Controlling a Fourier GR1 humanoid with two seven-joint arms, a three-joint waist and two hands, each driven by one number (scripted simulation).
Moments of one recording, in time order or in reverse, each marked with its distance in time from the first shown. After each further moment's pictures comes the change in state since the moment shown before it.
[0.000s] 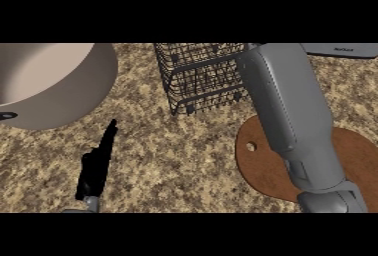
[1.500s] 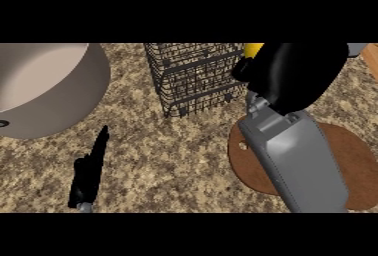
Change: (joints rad) left arm 0.045 0.018 0.020 -0.003 0.010 0.021 0.000; right arm 0.287 0.000 0.336 -0.589 0.129 0.162 0.009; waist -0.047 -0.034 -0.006
